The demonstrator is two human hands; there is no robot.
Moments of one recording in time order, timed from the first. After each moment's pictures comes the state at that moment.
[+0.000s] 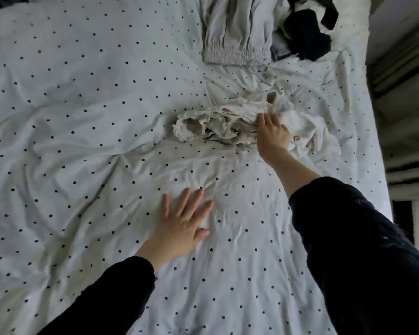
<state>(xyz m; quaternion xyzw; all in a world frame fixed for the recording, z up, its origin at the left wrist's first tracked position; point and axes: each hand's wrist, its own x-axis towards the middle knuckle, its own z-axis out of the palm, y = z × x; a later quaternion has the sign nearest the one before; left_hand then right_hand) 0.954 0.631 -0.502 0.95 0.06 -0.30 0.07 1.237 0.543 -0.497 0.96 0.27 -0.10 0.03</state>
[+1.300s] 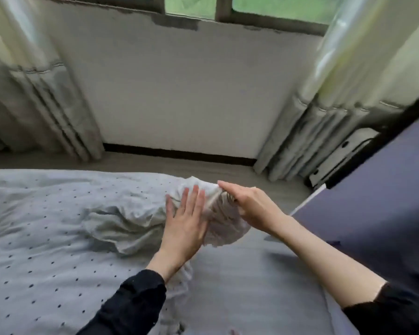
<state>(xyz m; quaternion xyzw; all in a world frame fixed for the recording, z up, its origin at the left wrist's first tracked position) 0.688 0.262 -0.330 0.78 -0.61 -0.07 0.09 0.546 0.146 -0.255 0.94 -0.29 0.03 -0.16</state>
